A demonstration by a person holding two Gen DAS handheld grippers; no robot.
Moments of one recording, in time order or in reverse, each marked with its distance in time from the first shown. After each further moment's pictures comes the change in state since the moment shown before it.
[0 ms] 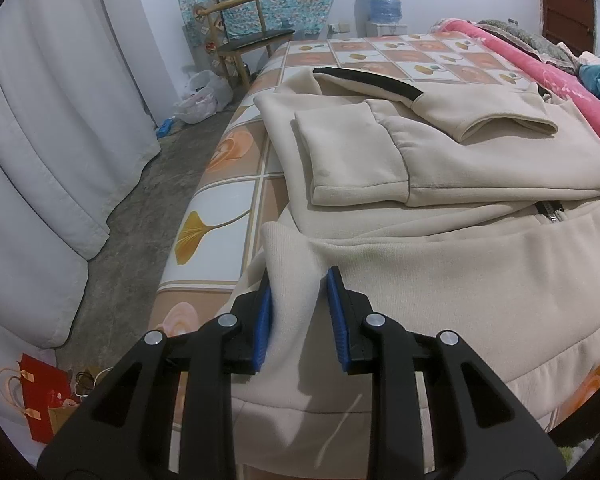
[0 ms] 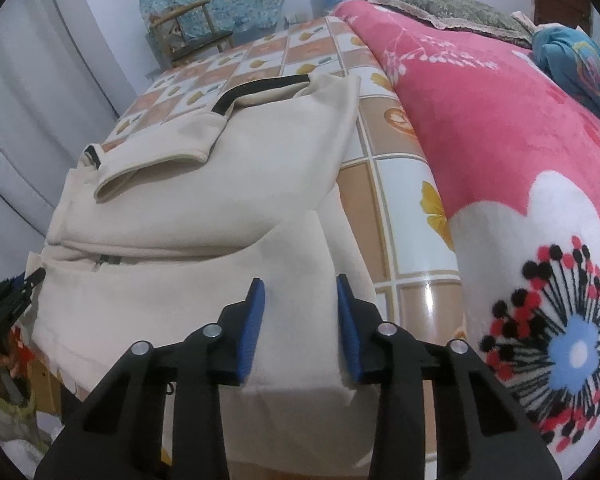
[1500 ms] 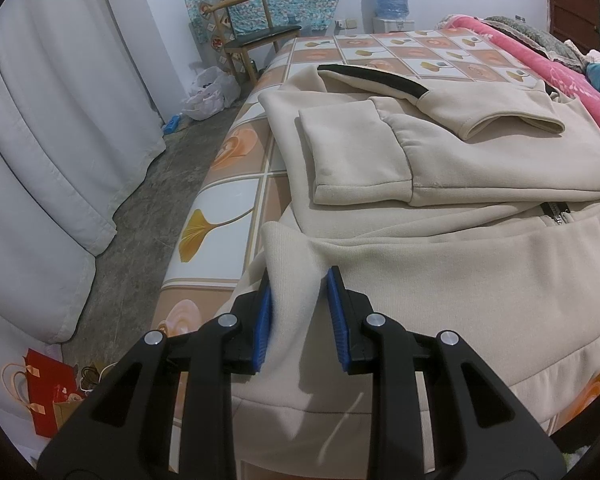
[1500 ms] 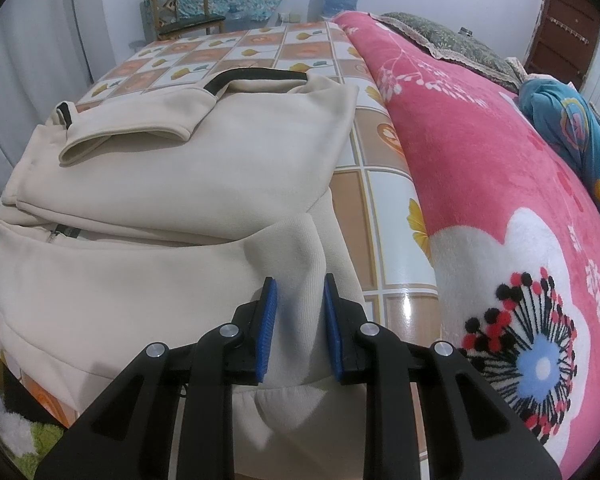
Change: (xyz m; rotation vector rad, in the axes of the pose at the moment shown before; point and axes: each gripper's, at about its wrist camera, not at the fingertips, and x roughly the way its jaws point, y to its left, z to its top) left arm 0.002 -0.001 0.001 -0.008 0.015 0.033; right arm 0.009 0.021 -0.001 -0.139 -0.007 -0.203
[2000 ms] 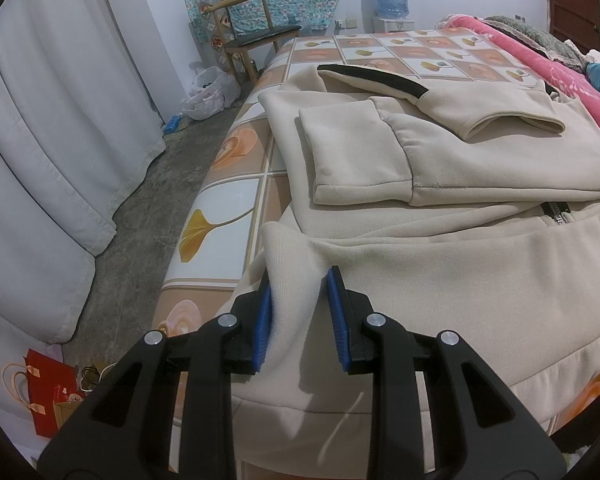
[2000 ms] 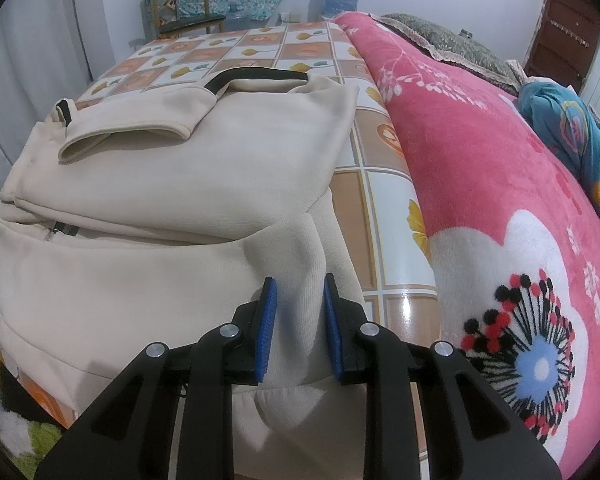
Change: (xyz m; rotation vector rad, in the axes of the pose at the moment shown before) left arm 0.000 0.000 0.000 0.000 0.001 0.000; right arm 0.001 0.000 0.000 -0.006 0.000 -0.006
